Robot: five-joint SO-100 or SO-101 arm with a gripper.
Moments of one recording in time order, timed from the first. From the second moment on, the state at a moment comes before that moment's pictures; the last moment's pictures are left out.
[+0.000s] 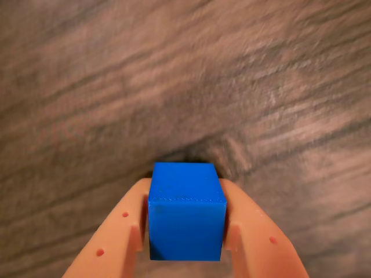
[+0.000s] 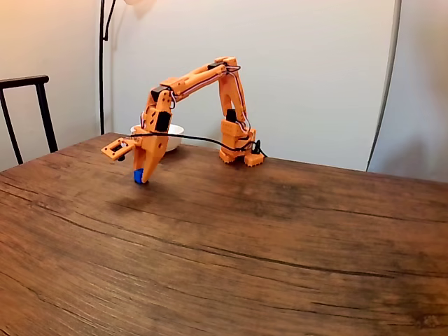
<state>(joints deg) 40.1 73.7 96.2 51.2 105.7</state>
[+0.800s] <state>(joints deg) 51.2 87.4 63.5 95.5 120.0</state>
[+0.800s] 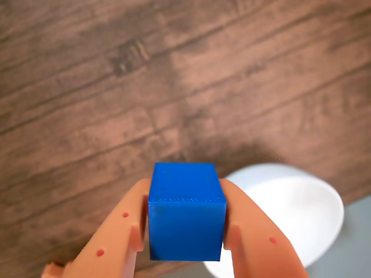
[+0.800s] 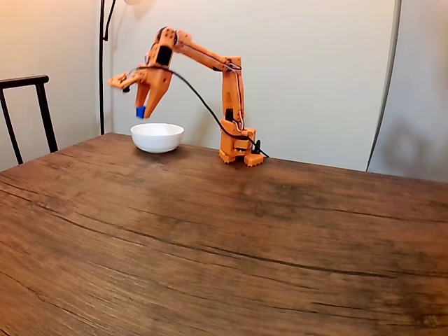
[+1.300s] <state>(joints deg) 59.8 111.9 86.0 94.2 122.3</state>
